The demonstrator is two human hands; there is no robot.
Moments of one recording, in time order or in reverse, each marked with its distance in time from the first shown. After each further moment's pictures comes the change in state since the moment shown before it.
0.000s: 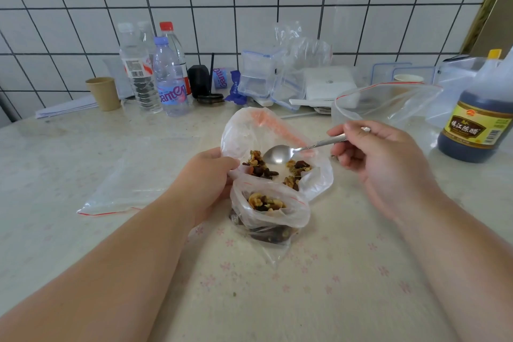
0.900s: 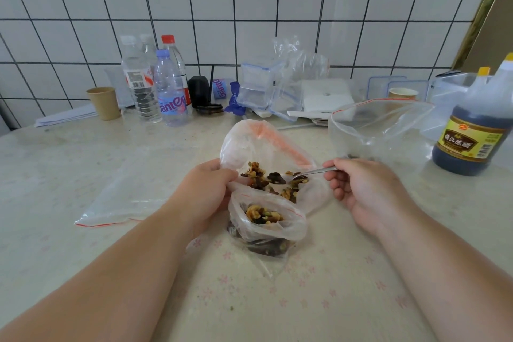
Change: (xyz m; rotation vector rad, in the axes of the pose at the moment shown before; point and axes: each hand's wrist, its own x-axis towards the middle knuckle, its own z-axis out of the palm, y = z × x) left_hand -0.004 0.004 0.003 0.042 0.007 0.002; right_hand 0.016 0.026 0.008 0.076 0.201 0.433
